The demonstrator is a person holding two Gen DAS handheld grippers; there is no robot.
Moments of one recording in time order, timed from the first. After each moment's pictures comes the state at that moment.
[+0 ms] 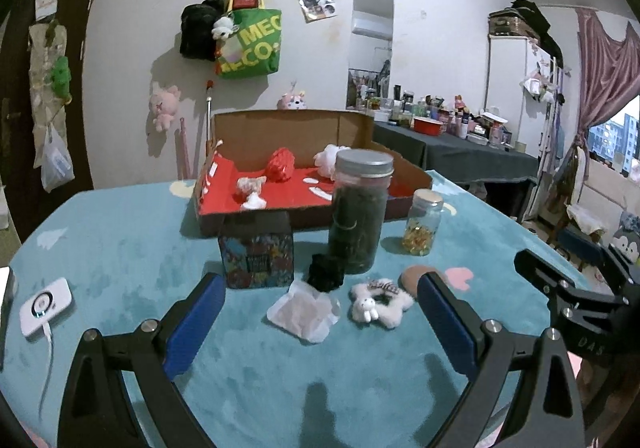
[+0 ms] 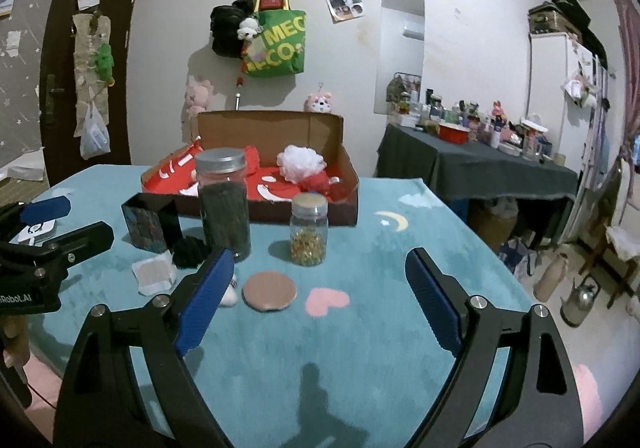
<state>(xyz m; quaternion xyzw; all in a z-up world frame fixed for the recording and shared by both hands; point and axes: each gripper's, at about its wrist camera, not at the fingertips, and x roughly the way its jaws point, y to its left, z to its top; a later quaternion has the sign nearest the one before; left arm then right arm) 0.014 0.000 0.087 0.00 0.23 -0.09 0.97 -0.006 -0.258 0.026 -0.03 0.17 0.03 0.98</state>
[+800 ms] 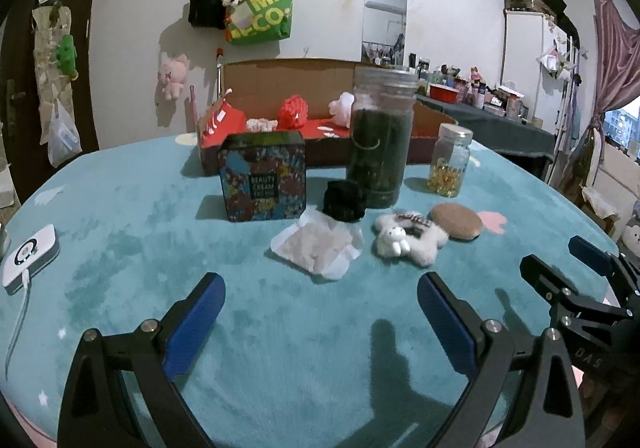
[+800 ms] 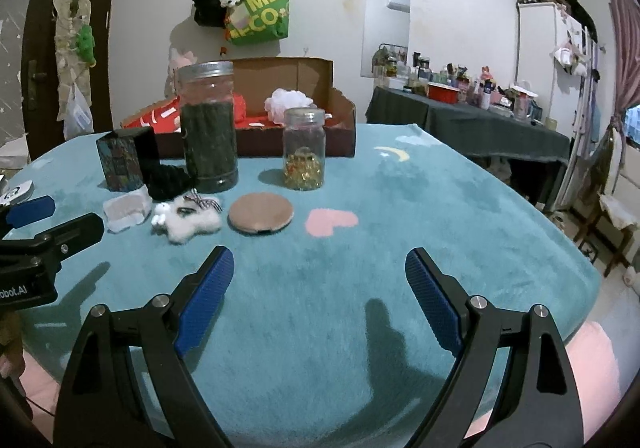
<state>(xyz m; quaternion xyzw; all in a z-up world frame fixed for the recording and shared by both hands) 0.019 -0.001 0.033 0.01 0.28 -0.07 0.96 -0.001 -0.252 -0.042 -0.01 0.22 0.01 0.98</state>
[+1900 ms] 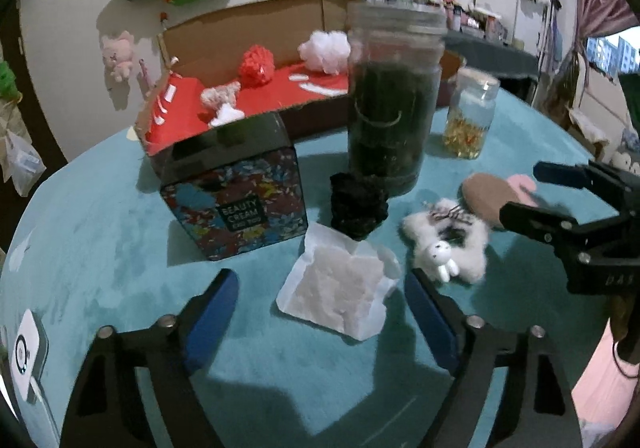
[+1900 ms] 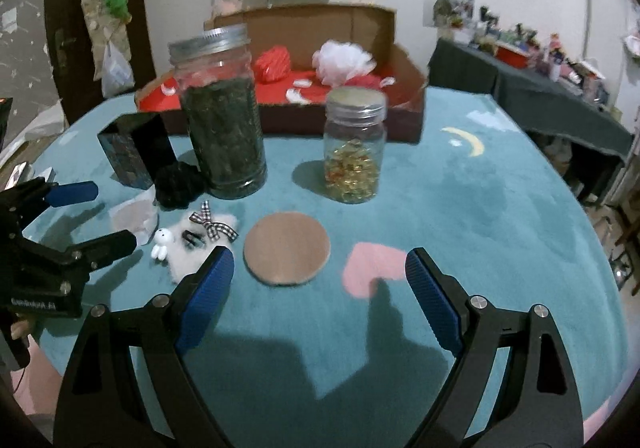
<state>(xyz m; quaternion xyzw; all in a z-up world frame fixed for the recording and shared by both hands) 0.099 -0.002 0.033 0.10 0.40 -0.12 0.90 0.099 -0.244 -0.022 -0.03 0.35 0.13 0.93</state>
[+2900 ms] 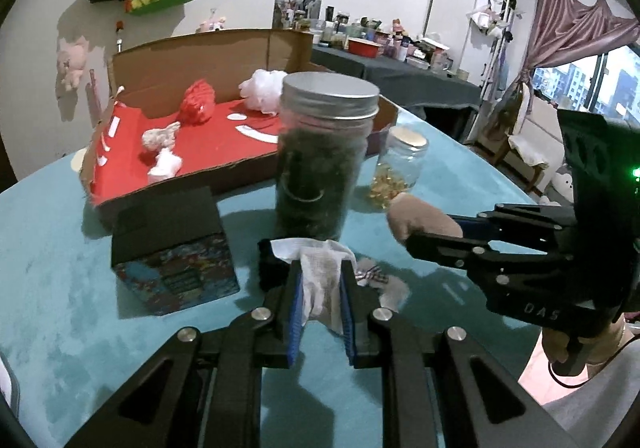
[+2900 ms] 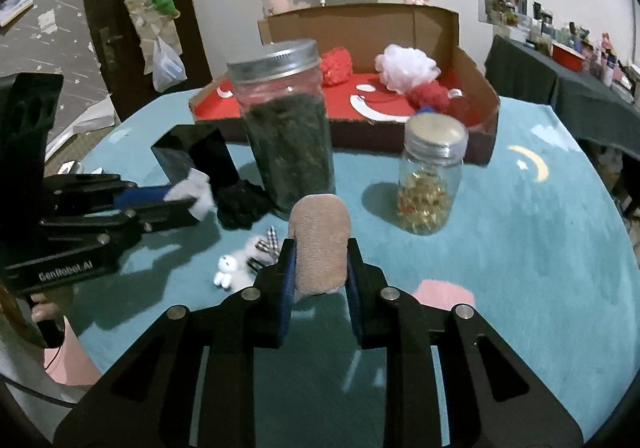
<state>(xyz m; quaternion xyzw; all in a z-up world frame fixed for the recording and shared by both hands) 0.107 -0.014 0.072 0.03 0.37 -0.24 0.90 0.105 -0.226 -0.002 -0.02 0.34 0.23 0.91</state>
